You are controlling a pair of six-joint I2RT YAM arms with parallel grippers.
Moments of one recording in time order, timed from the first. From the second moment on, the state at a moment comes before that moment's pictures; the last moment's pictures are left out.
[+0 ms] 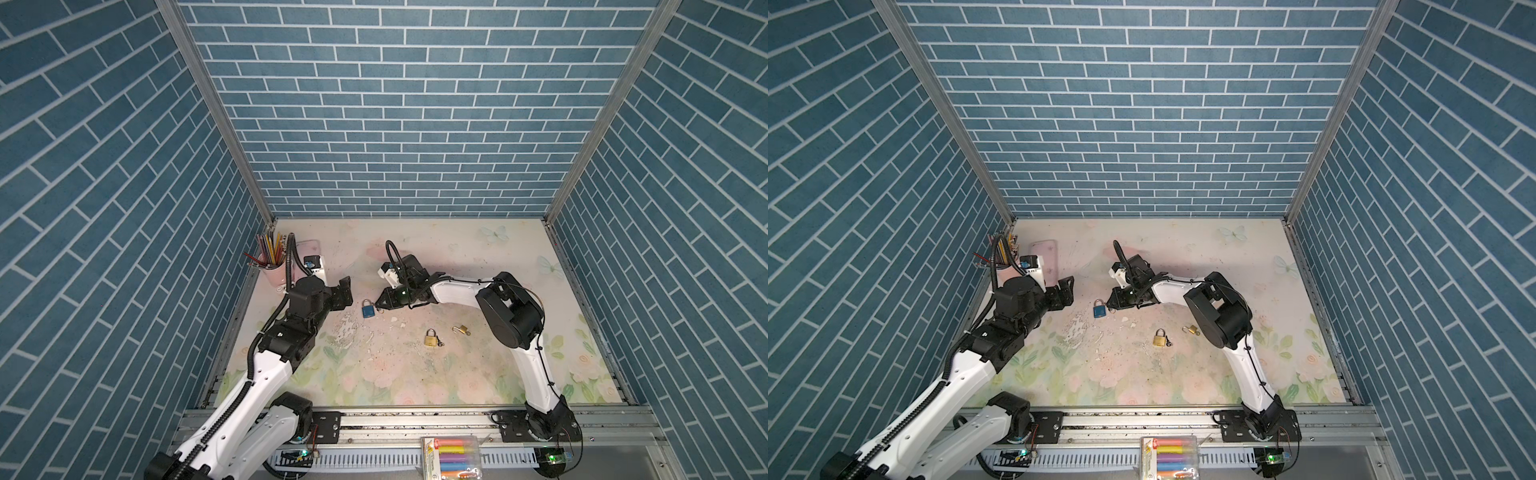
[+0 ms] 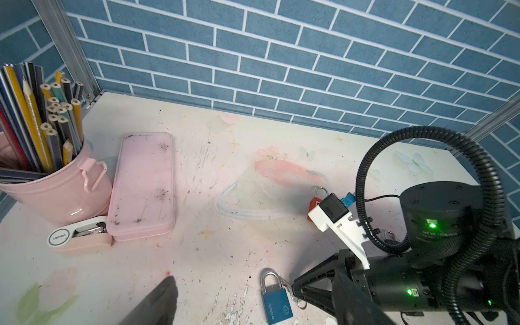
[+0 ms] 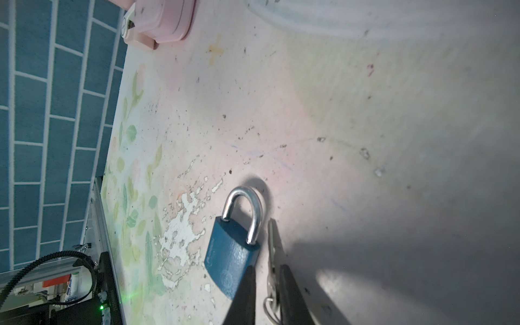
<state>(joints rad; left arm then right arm) -0.36 0.85 0.64 -0.22 -0.18 -0.36 0.81 2.21 1.46 -0.13 -0.55 0.45</state>
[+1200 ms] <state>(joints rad) -0.83 1.02 0.73 -0.48 -0.10 -0.81 0.61 1.36 0.89 -0.68 0.01 0.42</state>
